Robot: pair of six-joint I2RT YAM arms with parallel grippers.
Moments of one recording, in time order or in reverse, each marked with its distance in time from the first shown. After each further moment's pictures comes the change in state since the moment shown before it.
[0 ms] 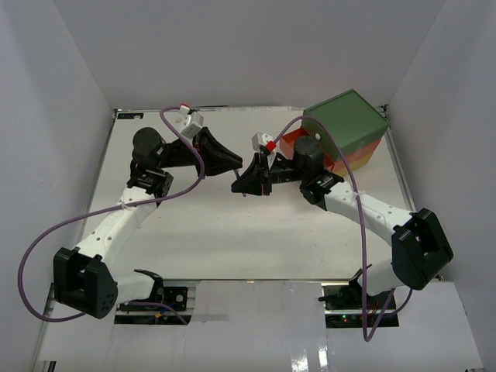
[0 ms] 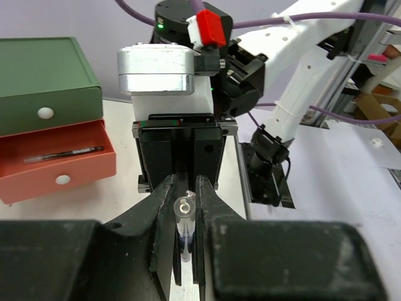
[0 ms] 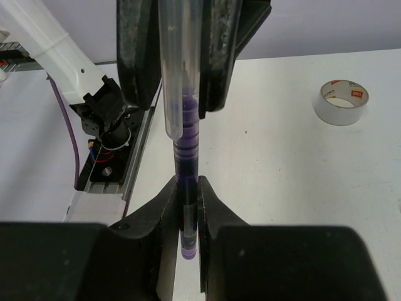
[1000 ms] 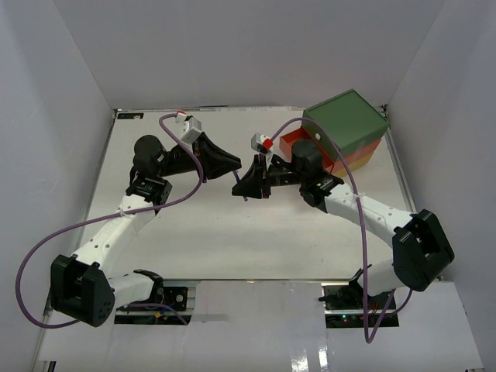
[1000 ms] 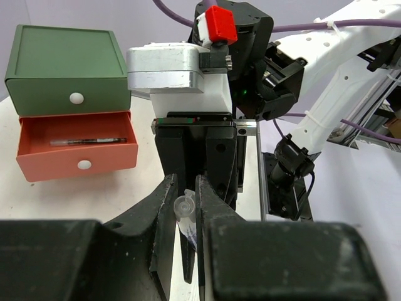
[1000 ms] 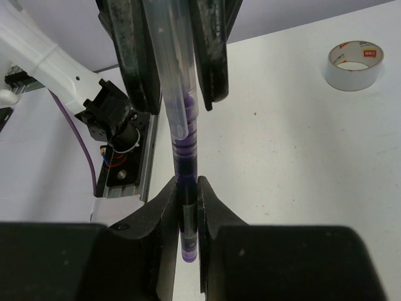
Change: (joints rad) left arm -0.005 -0.066 -0.090 -0.085 -0.151 0.084; right arm 0.007 -0.014 -0.020 -0.043 0.089 0.110
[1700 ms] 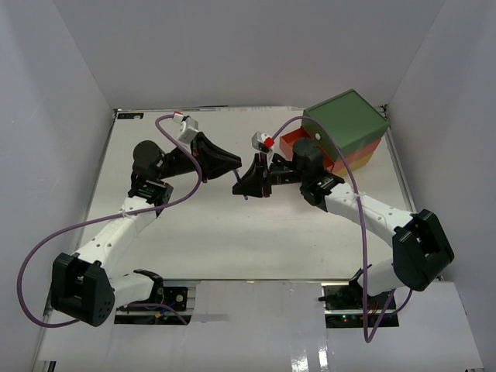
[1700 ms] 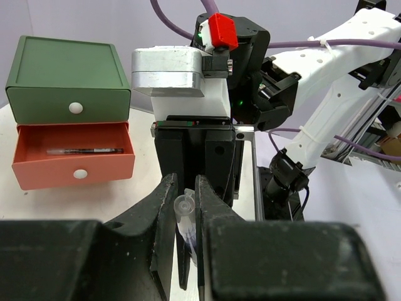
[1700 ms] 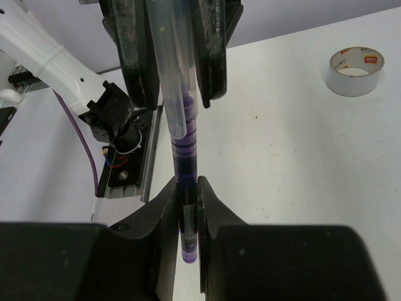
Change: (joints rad) left arm -0.002 0.003 -0.047 0.147 -0.020 -0.115; right arm -0.009 0.002 0.008 0.015 -0.023 0.013
